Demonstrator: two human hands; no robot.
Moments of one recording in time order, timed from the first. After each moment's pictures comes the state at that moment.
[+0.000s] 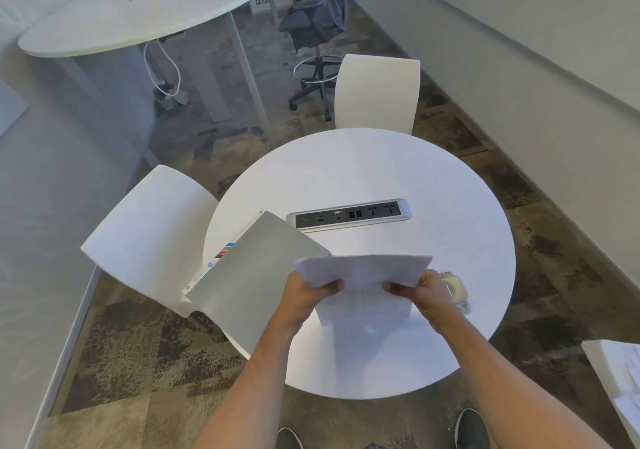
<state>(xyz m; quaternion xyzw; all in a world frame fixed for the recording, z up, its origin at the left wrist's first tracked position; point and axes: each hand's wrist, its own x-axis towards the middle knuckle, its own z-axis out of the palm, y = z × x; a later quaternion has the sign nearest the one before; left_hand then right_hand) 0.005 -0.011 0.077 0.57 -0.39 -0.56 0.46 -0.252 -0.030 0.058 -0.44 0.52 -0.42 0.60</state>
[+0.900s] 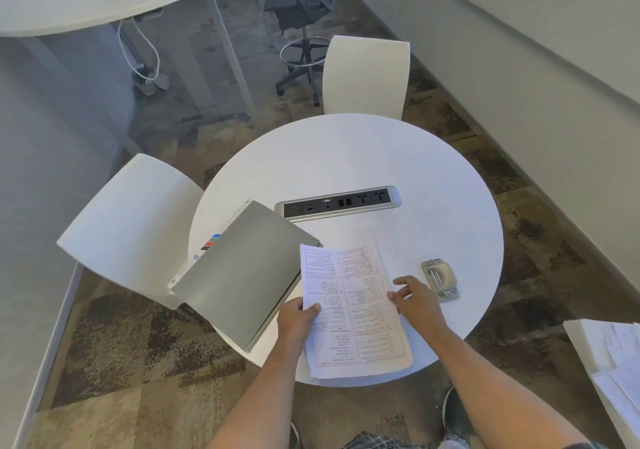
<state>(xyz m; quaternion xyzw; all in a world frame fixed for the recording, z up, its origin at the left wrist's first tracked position) 0.003 0.020 -0.017 0.75 -0.30 -0.51 0.31 -0.261 -0.017 -0.025 -0.51 0.70 -0.22 0.45</state>
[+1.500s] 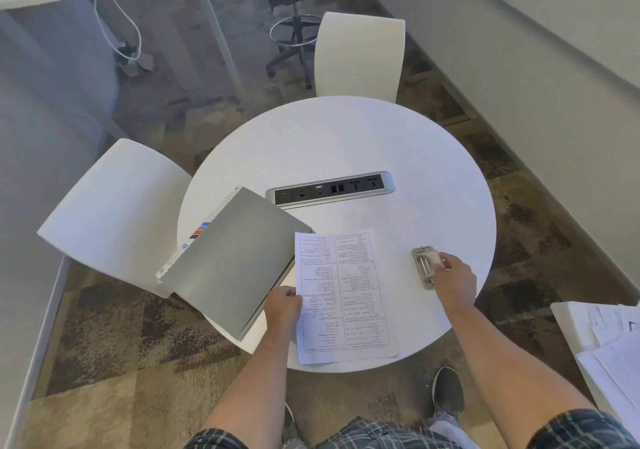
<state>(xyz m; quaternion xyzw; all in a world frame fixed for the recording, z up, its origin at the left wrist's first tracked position) 0.008 0.010 -0.025 0.82 -0.32 -0.42 0.22 -0.324 -0.037 -0.029 -0.40 0.82 -0.27 0.32</state>
